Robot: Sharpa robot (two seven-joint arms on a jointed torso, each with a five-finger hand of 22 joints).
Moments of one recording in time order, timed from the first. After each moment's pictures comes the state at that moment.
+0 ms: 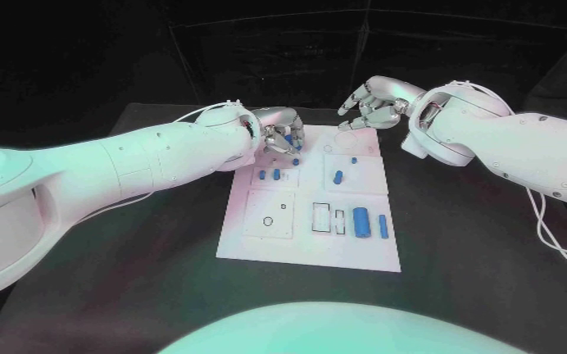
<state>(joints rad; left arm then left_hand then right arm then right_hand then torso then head) 1.24 -0.49 -0.14 1.11 -1.28 -0.14 0.08 1.34 -0.05 0.27 -0.09 0.05 0.84 0.16 0.42 0.06 0.87 0.10 0.53 0.13 1.45 0.01 1.27 1.08 0.16 1.36 0.11 0.96 0.74 1.26 -0.76 0.00 1.40 -1.24 -0.15 -0.02 1.38 0.01 -0.10 0.13 0.25 0.88 0.17 0.12 0.07 1.29 0.08 1.15 1.16 1.47 0.01 1.34 1.22 0.08 1.31 0.11 1.37 1.19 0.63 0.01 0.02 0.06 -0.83</state>
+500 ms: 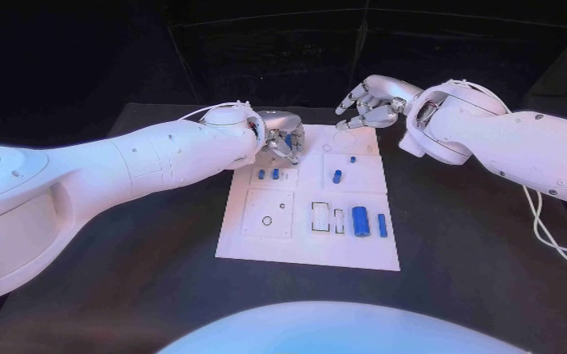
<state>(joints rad) 1.23 -0.44 -0.14 1.05 -1.39 -0.07 0.08 1.31 -0.07 0.31 -0.11 0.05 0.89 0.16 0.35 0.06 0.92 0.09 0.47 0.07 1.46 0.00 1.28 1.06 0.15 1.39 0.10 1.04 0.84 1.26 -0.75 0.00 1.40 -1.24 -0.15 -0.02 1.38 0.01 -0.11 0.14 0.25 0.88 0.17 0.12 0.07 1.29 0.08 1.15 1.16 1.47 0.01 1.34 1.22 0.08 1.31 0.11 1.37 1.19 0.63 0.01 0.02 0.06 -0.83</state>
